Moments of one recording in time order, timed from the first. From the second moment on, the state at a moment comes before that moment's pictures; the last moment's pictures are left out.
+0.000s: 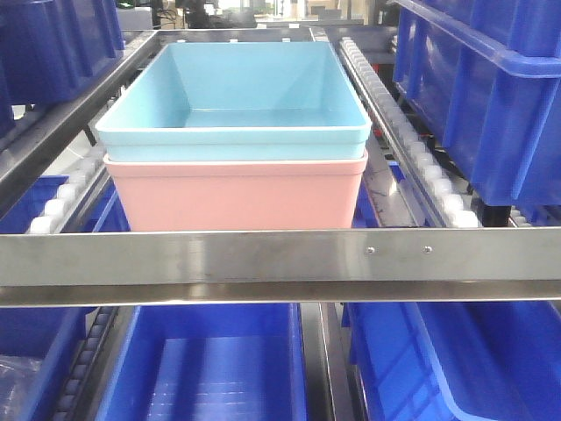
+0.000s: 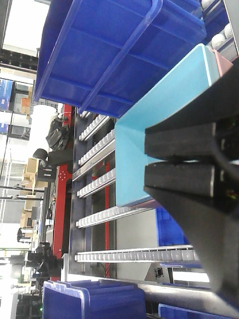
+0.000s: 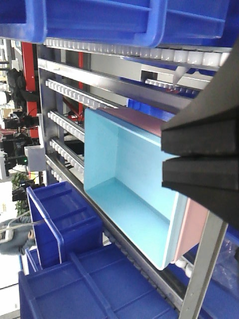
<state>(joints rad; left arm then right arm) -0.46 0.38 -0.49 0.47 0.07 -0.55 0.51 0.41 -0.42 -0.42 0.08 0.61</state>
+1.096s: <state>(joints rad) -0.46 0.38 -0.49 0.47 0.07 -0.55 0.02 -0.01 0.03 -0.15 0.00 0.31</state>
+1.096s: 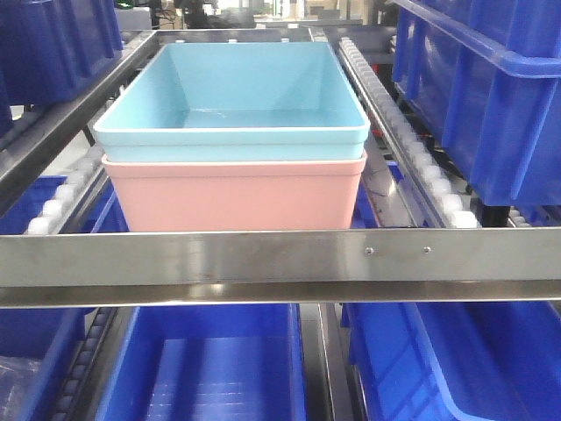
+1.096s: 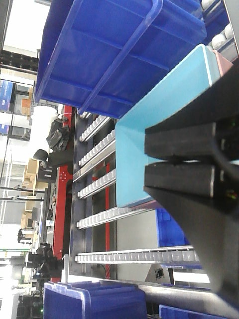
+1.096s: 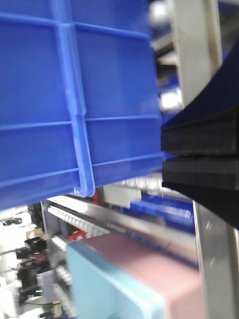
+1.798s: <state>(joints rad) -0.46 0.38 -0.49 0.47 0.07 -0.55 0.02 -0.01 0.03 -0.05 -0.01 0.07</state>
